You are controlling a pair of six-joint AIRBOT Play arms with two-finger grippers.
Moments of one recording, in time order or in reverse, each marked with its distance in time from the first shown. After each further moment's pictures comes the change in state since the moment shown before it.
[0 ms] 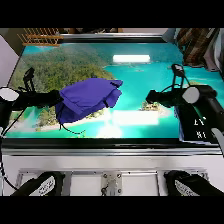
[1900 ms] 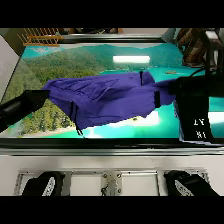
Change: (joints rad) left arm -0.081 0.553 -0.099 -0.074 0.084 -0.249; right arm 0.003 0.216 0.267 -0.149 0.365 -0.126
